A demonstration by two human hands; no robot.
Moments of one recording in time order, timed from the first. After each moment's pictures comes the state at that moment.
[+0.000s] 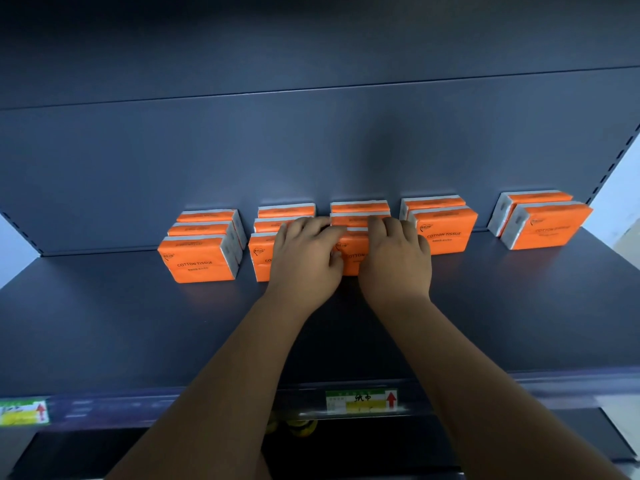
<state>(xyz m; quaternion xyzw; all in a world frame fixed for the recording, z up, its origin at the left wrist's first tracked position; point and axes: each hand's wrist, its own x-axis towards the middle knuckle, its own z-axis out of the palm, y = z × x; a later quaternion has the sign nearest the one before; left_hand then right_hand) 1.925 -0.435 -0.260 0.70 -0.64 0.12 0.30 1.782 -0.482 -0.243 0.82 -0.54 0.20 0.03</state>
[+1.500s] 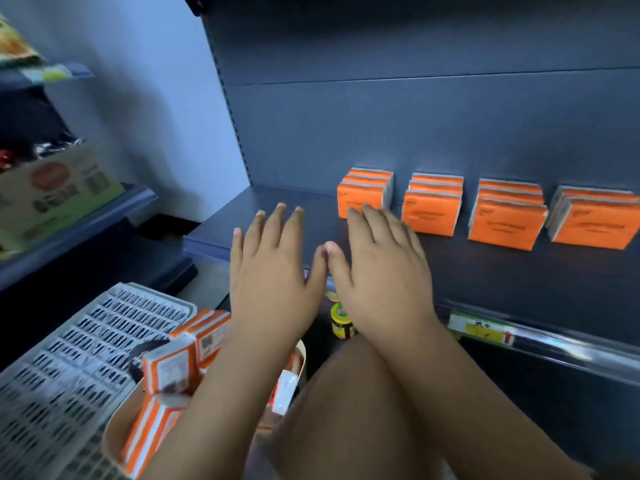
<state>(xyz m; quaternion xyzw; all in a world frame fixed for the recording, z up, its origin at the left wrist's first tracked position) 1.940 -0.104 -0.207 0.87 -0.36 0.26 0.22 1.845 -0.216 -0.205 0.90 -0.27 0.33 -0.06</state>
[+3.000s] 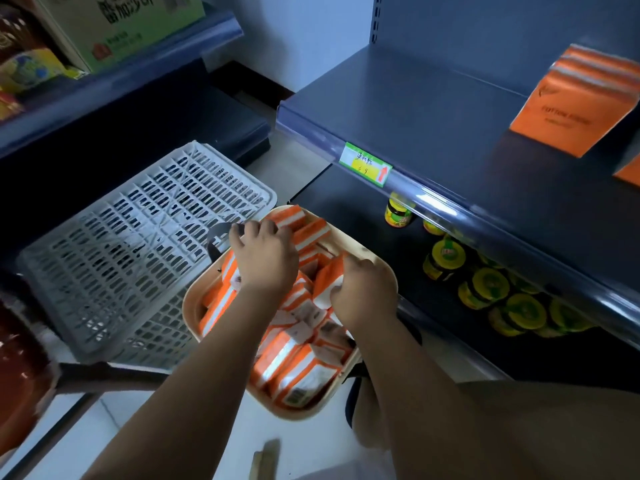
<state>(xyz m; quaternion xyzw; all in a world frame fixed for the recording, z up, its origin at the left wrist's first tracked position) 2.110 0.030 -0.437 0.98 -0.17 0.10 0.02 1.998 -0.105 -0.404 0.95 -0.24 -0.09 -0.16</state>
